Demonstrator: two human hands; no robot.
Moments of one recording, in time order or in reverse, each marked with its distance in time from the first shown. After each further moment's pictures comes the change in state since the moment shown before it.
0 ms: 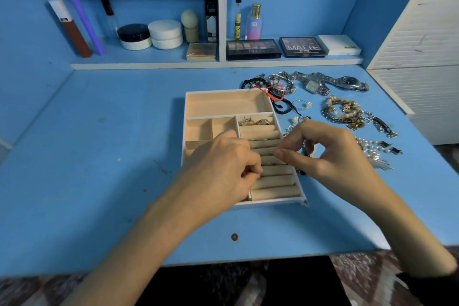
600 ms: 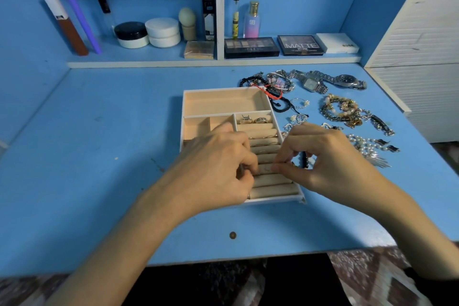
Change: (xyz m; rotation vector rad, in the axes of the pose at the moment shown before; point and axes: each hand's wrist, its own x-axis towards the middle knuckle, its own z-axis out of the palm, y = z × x) left_hand 0.002 -0.003 -0.009 0.087 -0.114 0.004; right_hand -0.001 -0.003 -0.005 -0.285 -0.171 -0.161
